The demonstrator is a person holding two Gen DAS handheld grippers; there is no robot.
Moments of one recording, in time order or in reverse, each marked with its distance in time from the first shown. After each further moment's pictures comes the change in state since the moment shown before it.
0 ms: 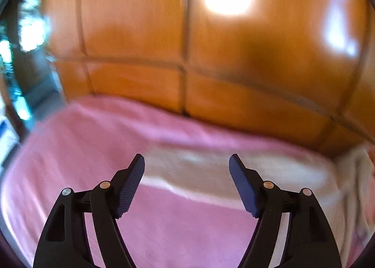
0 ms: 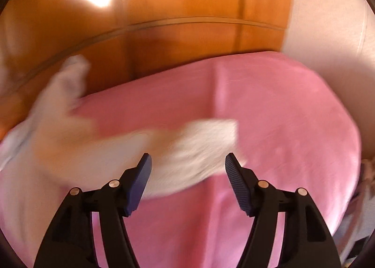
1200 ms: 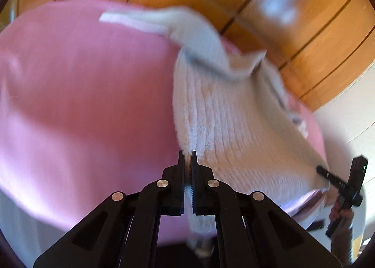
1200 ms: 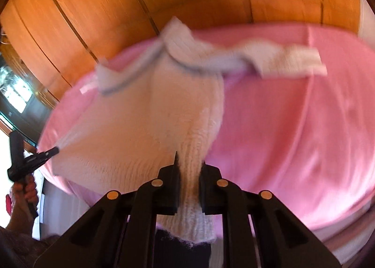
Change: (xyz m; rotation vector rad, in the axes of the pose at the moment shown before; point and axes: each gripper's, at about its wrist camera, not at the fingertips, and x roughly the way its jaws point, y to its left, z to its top) left arm -0.168 0.045 -0.258 -0.008 0.364 -0.469; right arm -0.140 0.031 -0.158 -0.202 0.243 0.455
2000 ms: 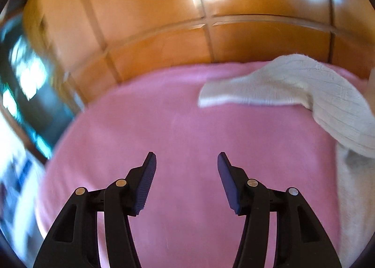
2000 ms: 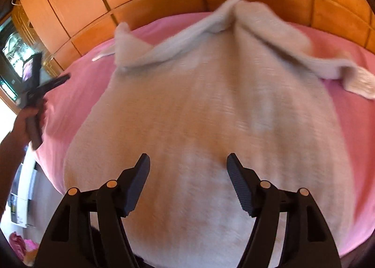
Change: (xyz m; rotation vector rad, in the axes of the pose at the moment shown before) left arm 0.056 0.077 0.196 0.321 -0.319 0.721; right arm 0.126 0.123 0.028 -0.159 0.049 0.054
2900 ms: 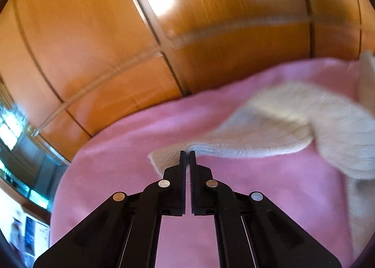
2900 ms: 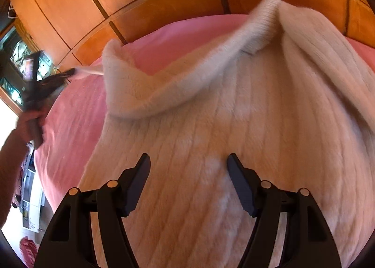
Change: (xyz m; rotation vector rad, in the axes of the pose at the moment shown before) left arm 0.038 0.014 0.079 0.180 -0.071 -0.148; right arm 0.071 0.005 0.083 0.000 -0.008 0.089
